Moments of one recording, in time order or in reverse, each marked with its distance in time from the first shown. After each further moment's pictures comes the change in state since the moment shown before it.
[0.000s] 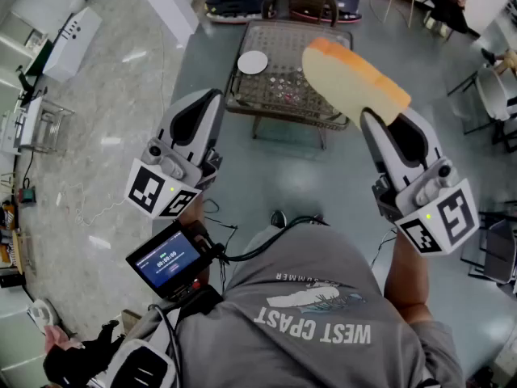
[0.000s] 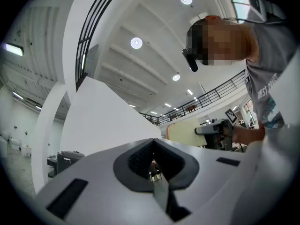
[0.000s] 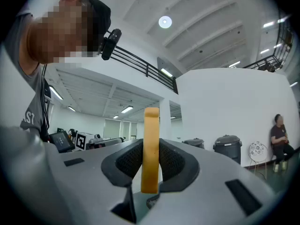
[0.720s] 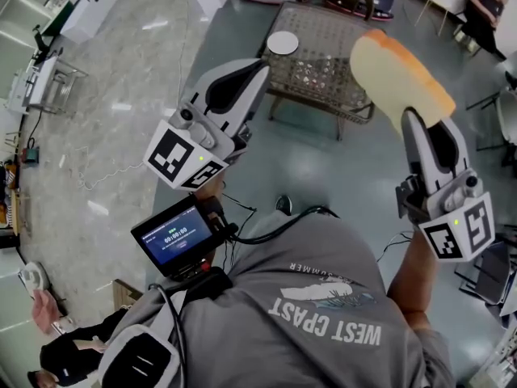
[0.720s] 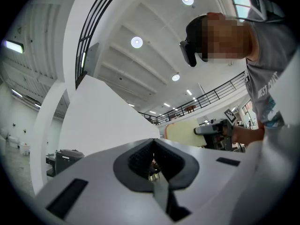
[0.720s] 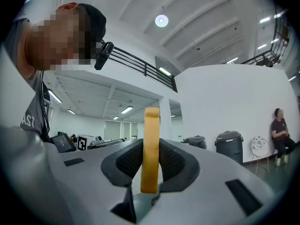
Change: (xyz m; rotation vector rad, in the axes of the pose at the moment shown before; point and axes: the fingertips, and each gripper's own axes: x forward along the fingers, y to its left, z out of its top) left arm -0.004 0.062 -0.009 -0.042 -0.019 -0.069; right arm 0.061 0.012 -0.004 0.019 0.008 -0.055
